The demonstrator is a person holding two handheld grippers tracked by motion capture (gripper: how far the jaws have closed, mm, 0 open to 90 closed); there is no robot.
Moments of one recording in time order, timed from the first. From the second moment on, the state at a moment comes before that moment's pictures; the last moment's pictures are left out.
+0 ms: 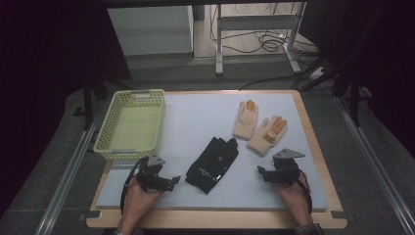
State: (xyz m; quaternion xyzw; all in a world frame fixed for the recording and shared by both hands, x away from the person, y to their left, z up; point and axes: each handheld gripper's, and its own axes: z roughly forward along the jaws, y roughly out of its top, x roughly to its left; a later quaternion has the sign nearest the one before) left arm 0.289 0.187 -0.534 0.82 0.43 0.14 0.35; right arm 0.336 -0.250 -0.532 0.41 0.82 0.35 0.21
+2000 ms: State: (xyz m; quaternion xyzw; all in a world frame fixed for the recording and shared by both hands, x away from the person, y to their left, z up) left arm 0.326 0.053 -0.519 0.89 0.35 0.14 0.27; right arm 0.337 -0.250 -0.532 0.41 0.82 0.35 0.20
